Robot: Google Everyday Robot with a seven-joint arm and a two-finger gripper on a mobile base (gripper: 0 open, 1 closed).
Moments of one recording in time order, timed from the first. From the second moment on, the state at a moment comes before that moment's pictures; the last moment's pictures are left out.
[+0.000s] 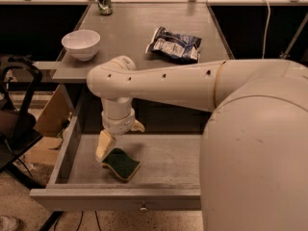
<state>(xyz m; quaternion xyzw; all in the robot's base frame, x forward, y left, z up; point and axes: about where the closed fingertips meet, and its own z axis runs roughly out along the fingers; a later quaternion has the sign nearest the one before) 0.521 0.106 0.645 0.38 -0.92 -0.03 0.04</state>
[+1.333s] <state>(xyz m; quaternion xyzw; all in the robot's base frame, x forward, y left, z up) 0.482 0.130 0.573 0.38 -0.92 -0.06 -0.01</state>
